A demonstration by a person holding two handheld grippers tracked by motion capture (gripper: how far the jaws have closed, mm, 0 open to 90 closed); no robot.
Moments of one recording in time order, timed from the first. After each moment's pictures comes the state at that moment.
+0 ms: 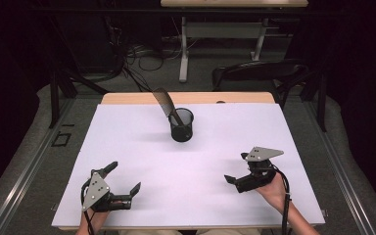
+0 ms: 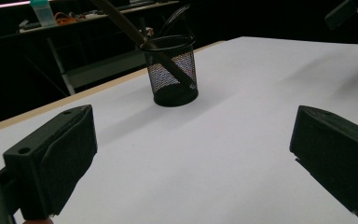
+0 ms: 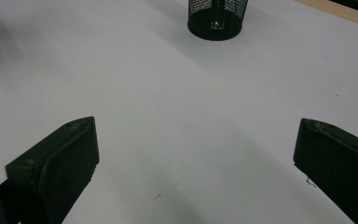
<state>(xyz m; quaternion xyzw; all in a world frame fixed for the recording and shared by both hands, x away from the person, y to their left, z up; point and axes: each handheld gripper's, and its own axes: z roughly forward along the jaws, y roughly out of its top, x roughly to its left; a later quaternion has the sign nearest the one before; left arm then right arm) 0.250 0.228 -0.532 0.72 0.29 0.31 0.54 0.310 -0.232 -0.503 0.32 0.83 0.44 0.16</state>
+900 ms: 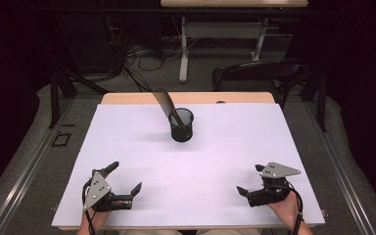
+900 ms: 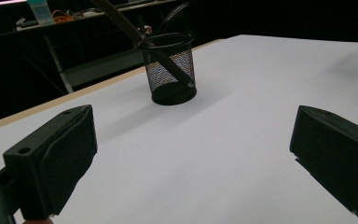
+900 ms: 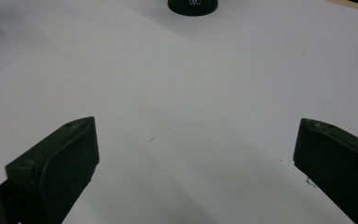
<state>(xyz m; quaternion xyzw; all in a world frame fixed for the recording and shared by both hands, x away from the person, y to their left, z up) 0.251 0.226 -0.533 0.72 0.29 0.31 0.54 0.270 -0.262 -0.519 0.35 0.81 0.43 0.19</state>
